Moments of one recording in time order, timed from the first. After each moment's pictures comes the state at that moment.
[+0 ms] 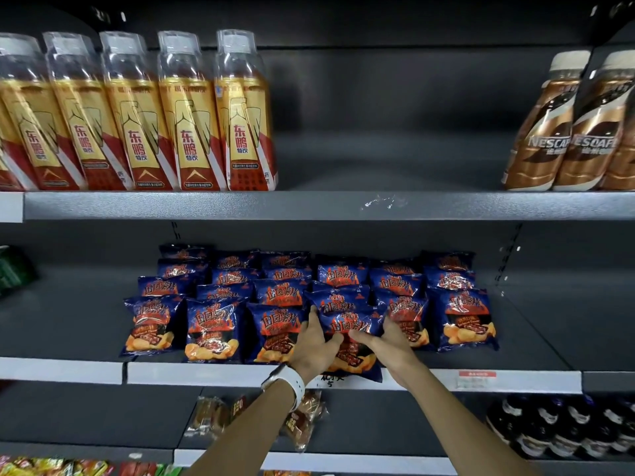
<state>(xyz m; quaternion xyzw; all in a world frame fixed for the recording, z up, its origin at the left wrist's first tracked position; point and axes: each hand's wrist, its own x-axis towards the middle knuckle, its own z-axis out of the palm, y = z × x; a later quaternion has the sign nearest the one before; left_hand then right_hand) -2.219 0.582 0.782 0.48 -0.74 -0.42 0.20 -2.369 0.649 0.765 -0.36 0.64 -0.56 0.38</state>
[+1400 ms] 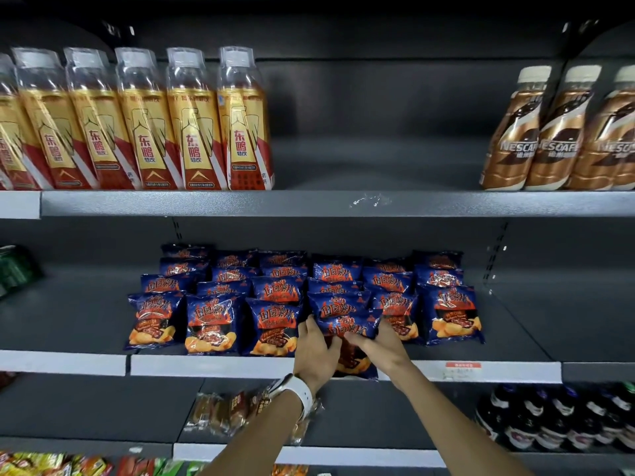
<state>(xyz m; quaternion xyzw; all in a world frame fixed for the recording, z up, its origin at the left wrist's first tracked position) -2.219 0.626 0.777 0.49 -0.74 -0.35 0.29 -2.359 0.675 0.771 -0.41 0.71 -0.49 0.29</state>
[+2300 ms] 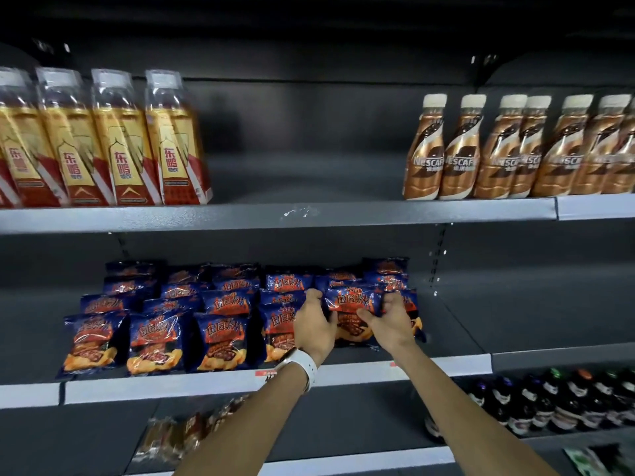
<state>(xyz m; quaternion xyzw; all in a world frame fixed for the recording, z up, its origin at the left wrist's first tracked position) -2.311 0.657 0.829 0.42 -0.77 -0.29 0.38 -2.446 0.729 0.822 -0.33 0.76 -0.55 0.16</state>
